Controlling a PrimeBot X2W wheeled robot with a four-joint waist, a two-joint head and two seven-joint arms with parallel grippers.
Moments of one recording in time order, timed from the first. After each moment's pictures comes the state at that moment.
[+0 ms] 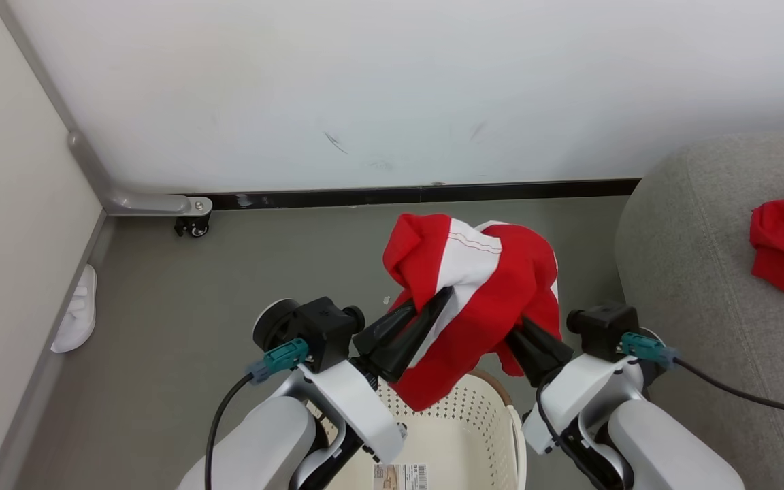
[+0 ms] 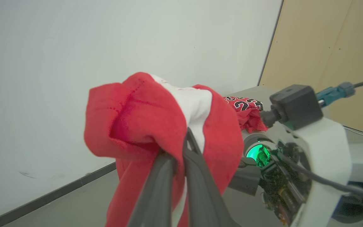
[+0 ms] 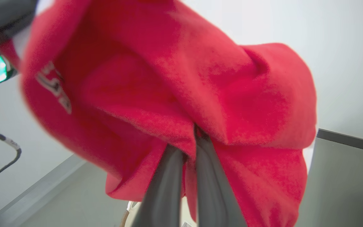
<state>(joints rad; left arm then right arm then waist) -0.50 0.09 -0.75 0.22 -0.59 -0.12 -0.19 -0.37 -0.12 0.55 0.40 0.39 0.12 -0.26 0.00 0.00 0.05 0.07</state>
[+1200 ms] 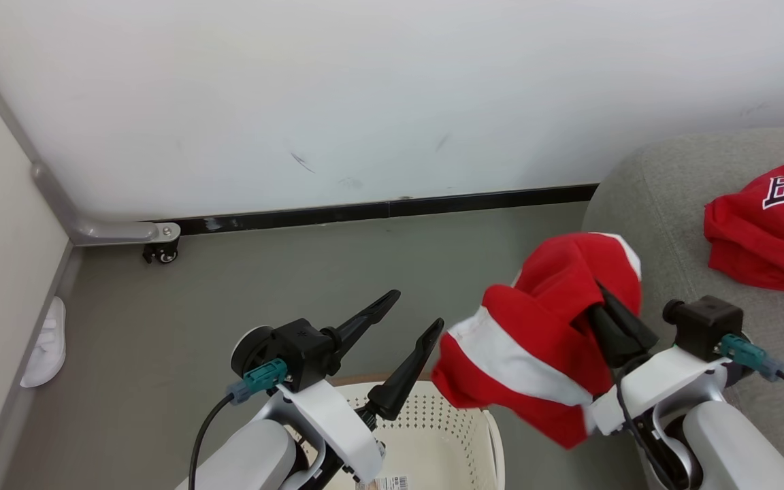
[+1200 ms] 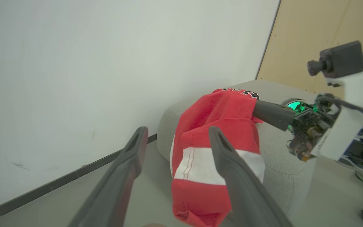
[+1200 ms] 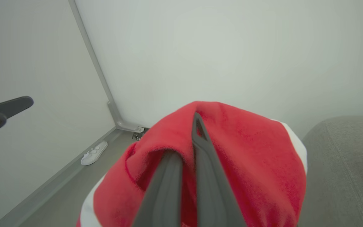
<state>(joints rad) -0.44 0.13 -0.74 0.21 -0.62 -0.10 -0.19 -0.25 -0.17 0.29 0.24 0.31 0.12 -0.26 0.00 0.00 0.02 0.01</state>
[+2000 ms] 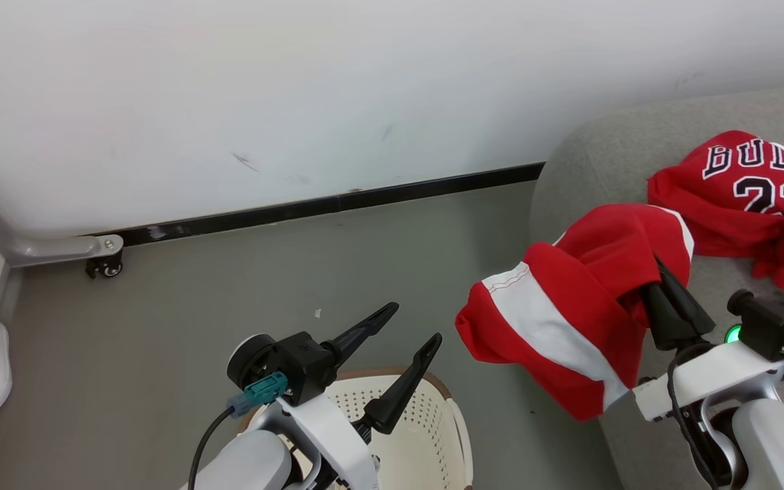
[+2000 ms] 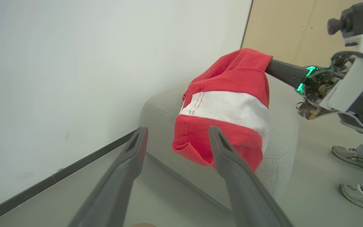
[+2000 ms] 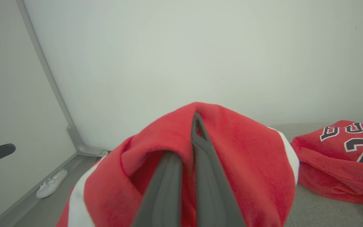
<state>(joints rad) -0.42 0.16 -0.77 0.20 -0.59 -0.10 -0.19 -0.19 -0.18 0.13 0.10 0.25 0.12 -0.26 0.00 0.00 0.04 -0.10</state>
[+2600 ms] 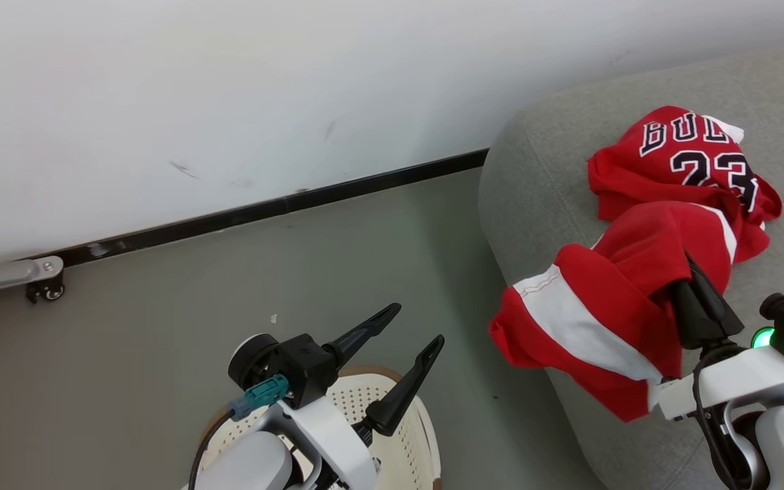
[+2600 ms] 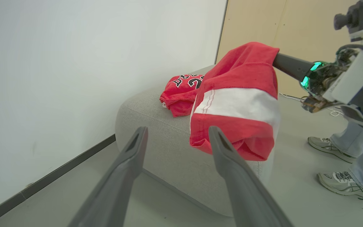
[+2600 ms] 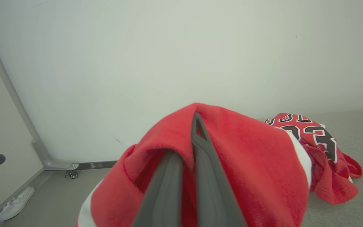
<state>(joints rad) -0.42 0.16 -0.77 0.19 -0.58 -0.10 -0.20 -0.14 -0.17 0.05 0.03 0.24 0.12 -0.26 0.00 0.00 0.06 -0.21</state>
